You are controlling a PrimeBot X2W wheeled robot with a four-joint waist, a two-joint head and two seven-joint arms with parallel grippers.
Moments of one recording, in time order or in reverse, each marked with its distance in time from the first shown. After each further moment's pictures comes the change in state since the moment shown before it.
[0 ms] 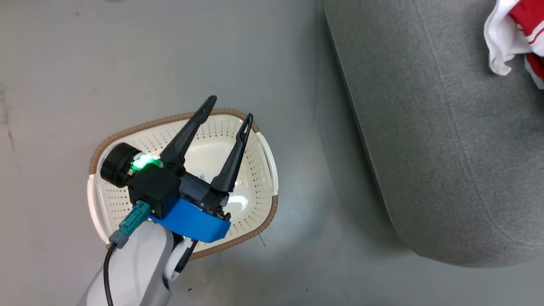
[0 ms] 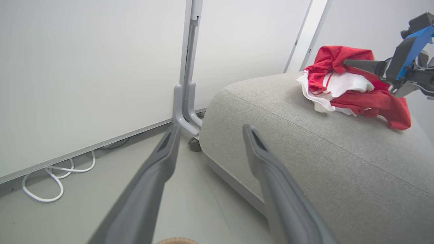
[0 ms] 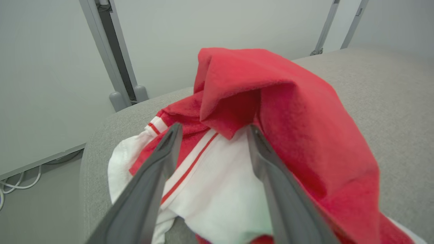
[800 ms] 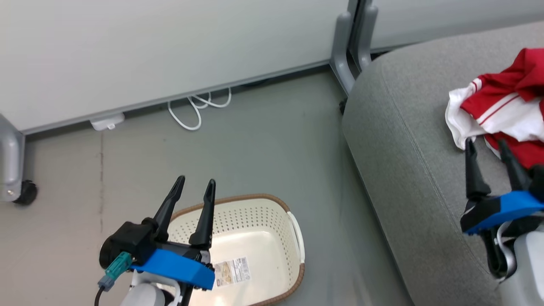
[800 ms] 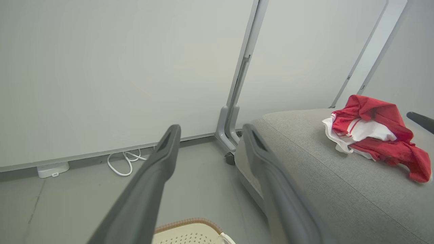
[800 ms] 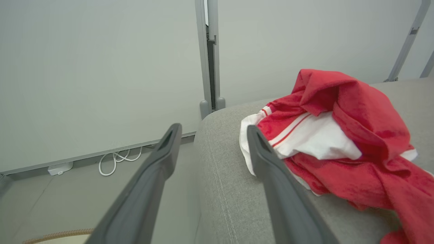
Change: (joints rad) left arm 0.269 -0.113 0.177 0.132 -0.099 0.000 0.000; right arm 0.556 0.190 0.091 -0.438 -0.124 0.000 0.045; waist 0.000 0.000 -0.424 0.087
